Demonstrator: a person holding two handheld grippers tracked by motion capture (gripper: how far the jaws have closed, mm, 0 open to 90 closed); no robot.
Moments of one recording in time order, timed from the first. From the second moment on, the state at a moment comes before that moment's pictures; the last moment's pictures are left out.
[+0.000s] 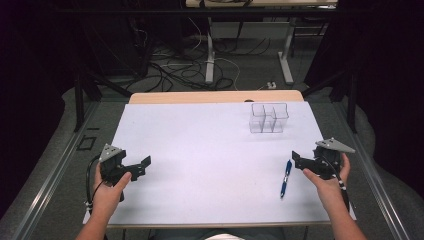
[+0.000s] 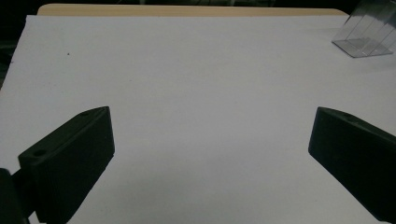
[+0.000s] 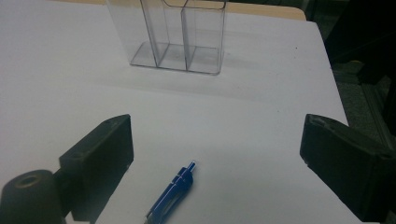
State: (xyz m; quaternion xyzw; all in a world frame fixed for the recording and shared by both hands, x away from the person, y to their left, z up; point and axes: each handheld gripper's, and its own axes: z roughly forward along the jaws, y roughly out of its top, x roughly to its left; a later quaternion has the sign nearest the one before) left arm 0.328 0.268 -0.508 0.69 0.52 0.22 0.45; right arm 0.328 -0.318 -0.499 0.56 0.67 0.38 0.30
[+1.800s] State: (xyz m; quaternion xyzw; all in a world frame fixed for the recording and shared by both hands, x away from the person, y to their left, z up) left arm 0.326 0.267 -0.511 0.70 0.52 0.21 0.43; right arm 0.460 -0.315 -0.430 0.58 0.69 0.33 0.29
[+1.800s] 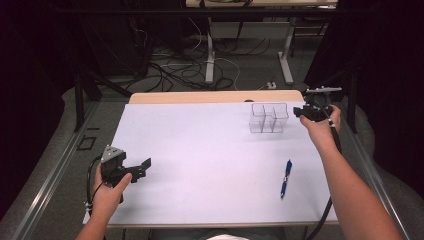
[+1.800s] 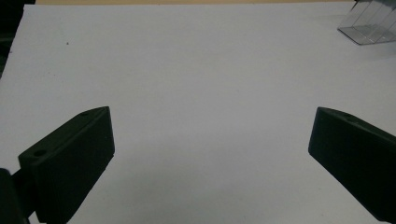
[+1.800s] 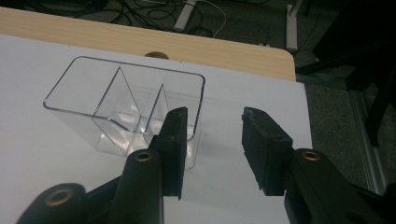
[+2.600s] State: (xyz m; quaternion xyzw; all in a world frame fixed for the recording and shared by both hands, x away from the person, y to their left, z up) left arm 0.327 0.268 -0.514 0.71 0.53 0.21 0.43; right arm 0.510 -0.326 -0.469 0.55 0.71 0.34 0.29
